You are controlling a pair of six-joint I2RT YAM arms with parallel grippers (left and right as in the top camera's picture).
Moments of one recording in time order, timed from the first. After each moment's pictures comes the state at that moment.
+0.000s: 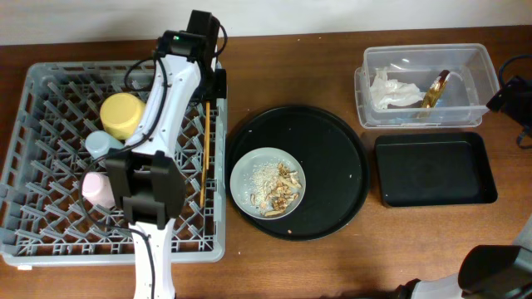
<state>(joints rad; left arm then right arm) -0.23 2.33 2.27 -1.28 -0.08 -0.21 -0.53 1.66 1.86 -1.28 0.02 0.24</state>
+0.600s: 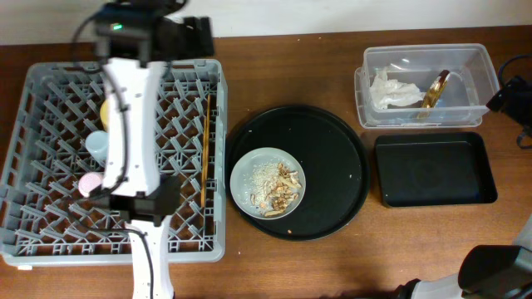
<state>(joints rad) -0.19 2.34 3.03 -1.62 -0.09 -0.26 -0.53 1.66 1.86 -1.28 0.02 0.24</state>
